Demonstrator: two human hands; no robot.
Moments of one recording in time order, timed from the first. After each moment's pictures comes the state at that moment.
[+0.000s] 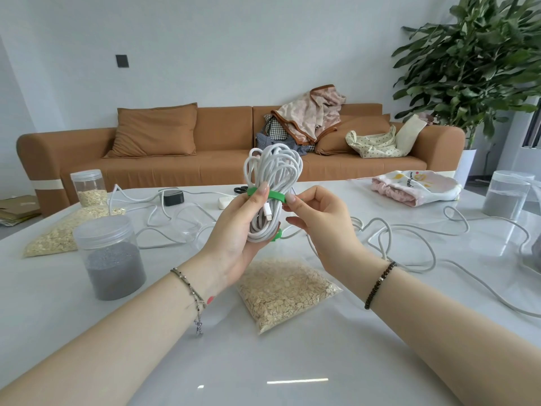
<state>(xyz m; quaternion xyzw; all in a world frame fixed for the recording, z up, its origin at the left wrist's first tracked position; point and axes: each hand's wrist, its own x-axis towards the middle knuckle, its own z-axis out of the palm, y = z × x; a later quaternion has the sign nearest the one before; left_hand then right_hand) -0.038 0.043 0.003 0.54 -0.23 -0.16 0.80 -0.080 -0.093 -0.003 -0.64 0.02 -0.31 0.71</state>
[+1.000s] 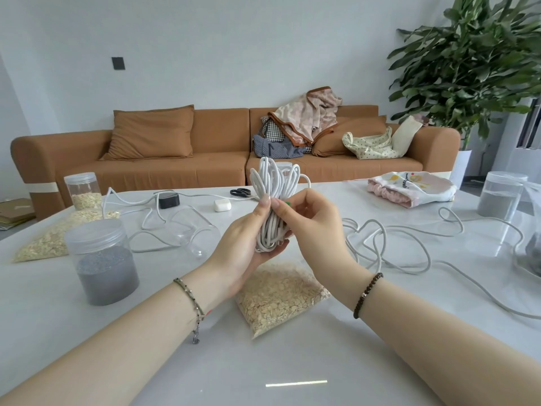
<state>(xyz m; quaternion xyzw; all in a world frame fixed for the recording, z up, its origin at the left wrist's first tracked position) -0.039 0.036 -0.011 0.59 -0.28 -0.17 0.74 -0.081 -0.086 -0.010 -0.68 -0.01 -0.38 0.63</state>
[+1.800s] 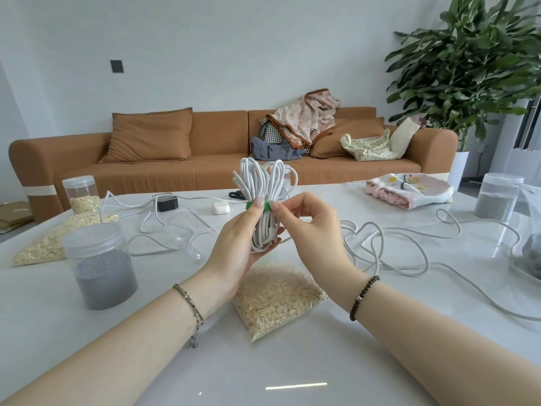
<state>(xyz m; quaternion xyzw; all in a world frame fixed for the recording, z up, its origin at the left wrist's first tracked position) -0.037 0.034 -0.012 0.60 -0.27 -0.11 0.75 -0.080 -0.087 -0.011 -0.70 0.01 -0.40 0.59</state>
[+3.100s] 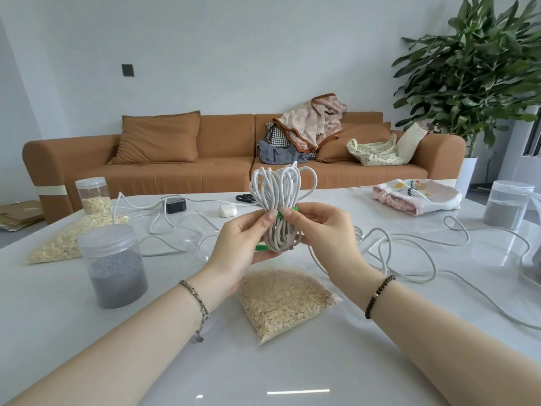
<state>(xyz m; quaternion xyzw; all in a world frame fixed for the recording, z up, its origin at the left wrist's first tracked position) -0.026 0.042 -0.012 0.61 -0.27 -0.09 0.74 -0.074 -0.106 -0.012 -0.70 0.02 -0.32 0.64</state>
